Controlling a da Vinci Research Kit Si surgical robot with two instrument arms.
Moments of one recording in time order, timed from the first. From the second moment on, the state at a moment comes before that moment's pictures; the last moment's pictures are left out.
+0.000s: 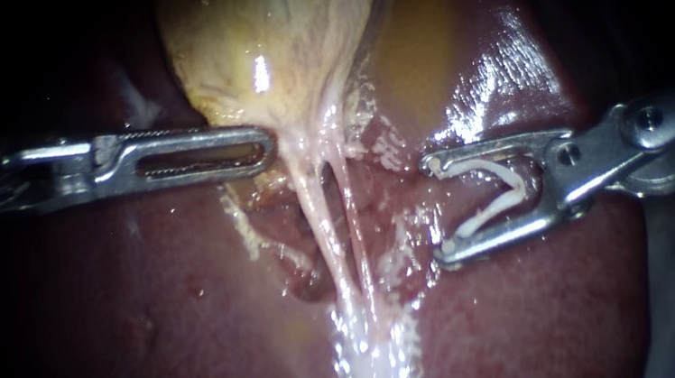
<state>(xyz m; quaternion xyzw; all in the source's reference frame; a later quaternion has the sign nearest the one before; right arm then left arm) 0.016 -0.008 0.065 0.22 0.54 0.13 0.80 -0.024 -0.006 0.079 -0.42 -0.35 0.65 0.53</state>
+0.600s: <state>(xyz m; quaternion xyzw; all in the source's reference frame) 0.016 -0.008 0.065 0.22 0.54 0.13 0.80 -0.021 -0.004 0.072 -0.41 -0.36 0.65 0.53</state>
